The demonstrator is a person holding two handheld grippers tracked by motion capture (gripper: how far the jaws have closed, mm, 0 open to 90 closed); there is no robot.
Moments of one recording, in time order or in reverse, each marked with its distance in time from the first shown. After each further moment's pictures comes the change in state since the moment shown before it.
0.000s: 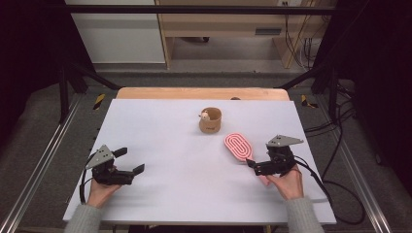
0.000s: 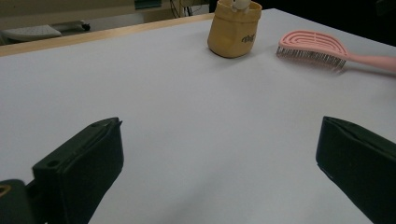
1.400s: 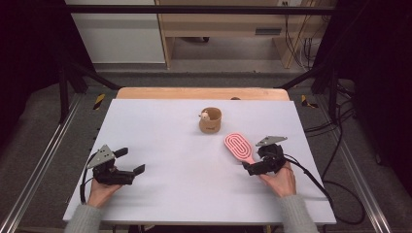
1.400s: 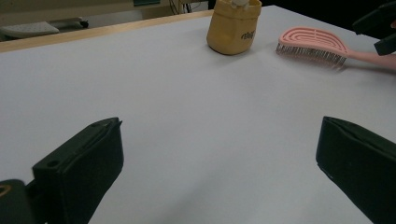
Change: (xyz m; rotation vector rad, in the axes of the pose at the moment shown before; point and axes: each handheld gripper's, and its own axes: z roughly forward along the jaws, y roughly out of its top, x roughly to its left) left arm 0.000 -0.001 0.002 0.012 -0.005 -0.001; right arm -0.002 -0.007 0.038 0.170 -0.036 -0.003
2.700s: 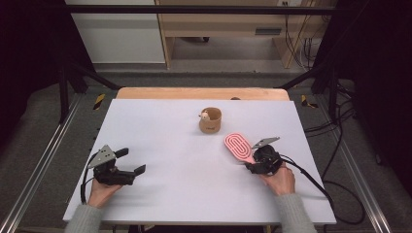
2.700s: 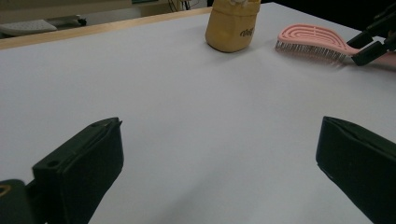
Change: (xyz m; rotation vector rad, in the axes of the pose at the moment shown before) left arm 0.000 0.000 0.002 0.008 -0.005 0.002; right arm 0.001 -0.003 0.015 0.128 0.016 -0.032
